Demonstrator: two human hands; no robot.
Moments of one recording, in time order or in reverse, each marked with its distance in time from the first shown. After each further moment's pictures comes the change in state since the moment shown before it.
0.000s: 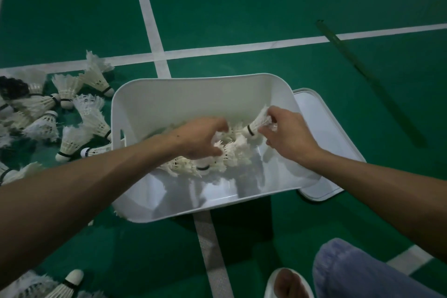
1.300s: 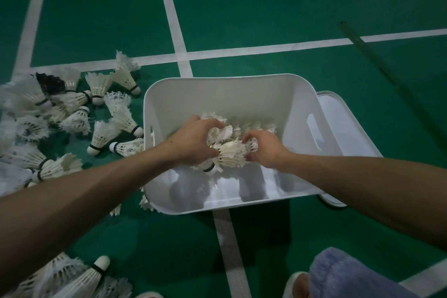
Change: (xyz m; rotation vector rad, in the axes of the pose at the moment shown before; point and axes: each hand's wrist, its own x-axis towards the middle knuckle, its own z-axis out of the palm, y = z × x) left_hand -0.046 -0.028 -0.005 -0.145 0.127 -0.269; right_hand 0.020 -0.012 0.087 0.120 -0.317 0.052
